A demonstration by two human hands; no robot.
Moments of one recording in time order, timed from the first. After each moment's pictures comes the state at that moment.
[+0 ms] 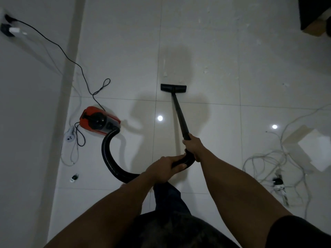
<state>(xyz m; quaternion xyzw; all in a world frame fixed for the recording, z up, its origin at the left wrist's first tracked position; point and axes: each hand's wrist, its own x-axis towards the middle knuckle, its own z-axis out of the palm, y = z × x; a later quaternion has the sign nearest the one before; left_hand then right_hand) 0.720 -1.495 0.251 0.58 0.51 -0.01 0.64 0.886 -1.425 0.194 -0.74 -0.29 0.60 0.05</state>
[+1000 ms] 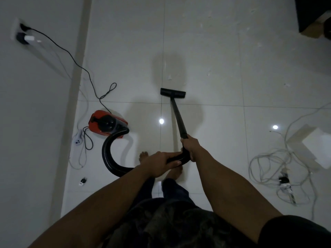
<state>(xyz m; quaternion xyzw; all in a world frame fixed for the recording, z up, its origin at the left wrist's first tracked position) 0.639 -1.481 0.276 0.66 0.48 -0.04 0.58 0.813 -1.430 0.217 -0.74 -0.15 0.64 0.13</state>
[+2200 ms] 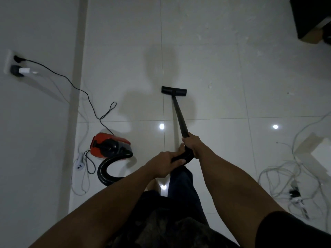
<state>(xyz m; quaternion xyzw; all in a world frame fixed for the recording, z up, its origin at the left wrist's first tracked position) 0.612 -1.326 0.256 0.64 0.48 -0.01 0.60 0.784 -1.271 0.195 -0.75 -0.25 0.61 0.09</state>
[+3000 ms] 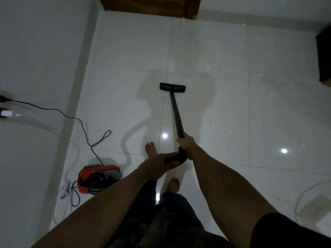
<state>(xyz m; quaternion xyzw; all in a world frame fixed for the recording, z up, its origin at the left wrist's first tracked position) 0.684 -1.006 0.229 0.65 0.56 -0.09 0.51 0.840 -0.925 0.174 -0.72 -0.29 0.63 0.07</state>
